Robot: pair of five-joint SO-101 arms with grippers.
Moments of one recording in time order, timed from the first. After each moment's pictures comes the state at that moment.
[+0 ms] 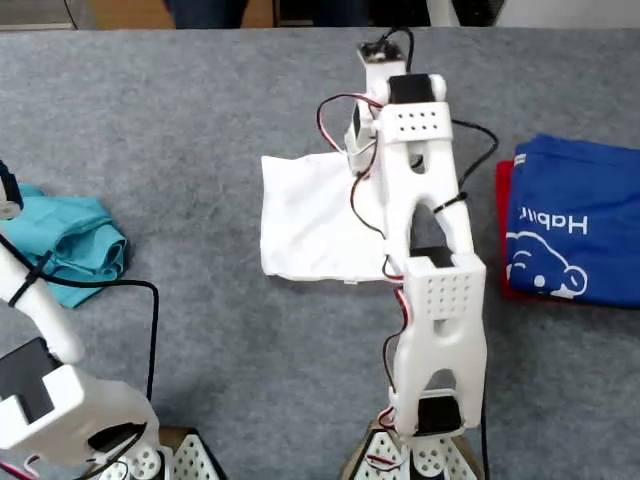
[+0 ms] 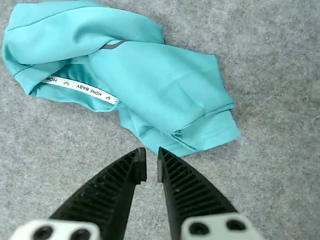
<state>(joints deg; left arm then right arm) -38.0 -0.6 -22.3 98.2 -22.7 -9.4 45.1 -48.6 96.0 -6.4</state>
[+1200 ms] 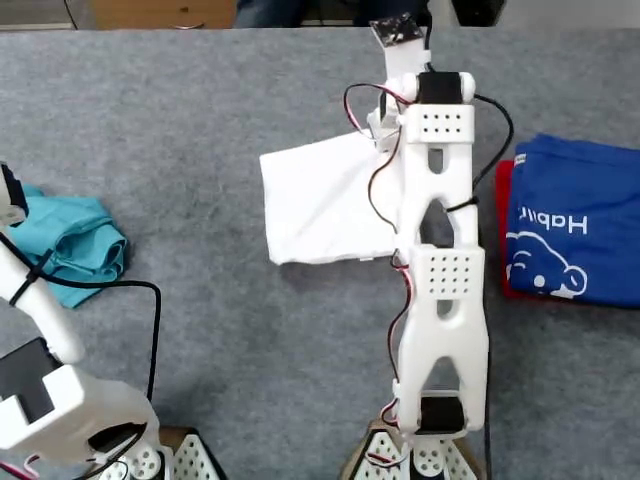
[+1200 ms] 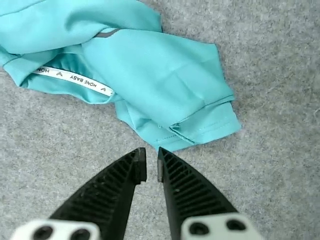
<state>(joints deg) -37.9 -0.6 -19.6 98.2 -22.6 -4.4 59.2 -74.8 93.8 8.4</state>
